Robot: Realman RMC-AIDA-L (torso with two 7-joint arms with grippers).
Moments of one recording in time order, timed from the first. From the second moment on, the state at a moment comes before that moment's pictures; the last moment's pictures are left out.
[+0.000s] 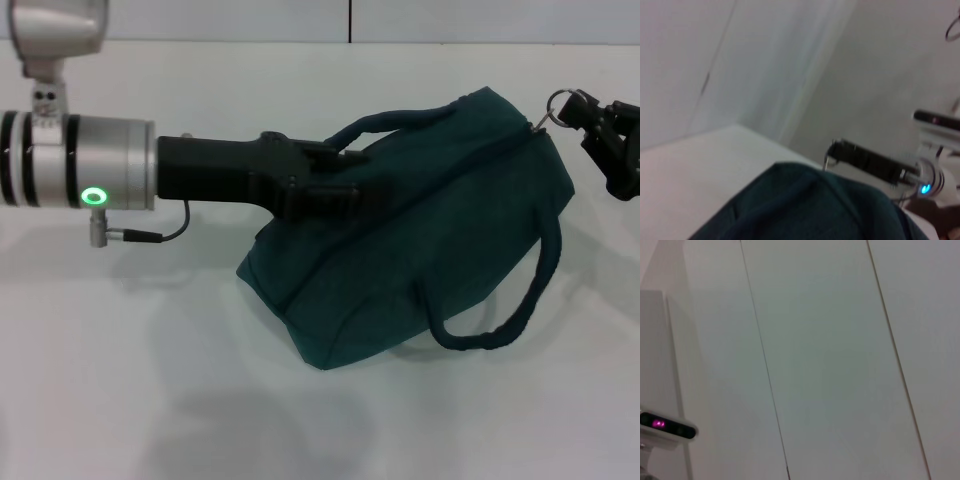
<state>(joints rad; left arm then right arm) -0.59 -2.08 0.90 0.75 1.82 1.64 -1.70 0.47 2.01 -0.92 -0.32 -1.22 -1.56 0.96</state>
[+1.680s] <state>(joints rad) -0.57 -2.03 0.89 0.77 1.82 1.75 -1.54 0.49 2.02 -0.94 -0.31 -1.21 -1.39 0.91</state>
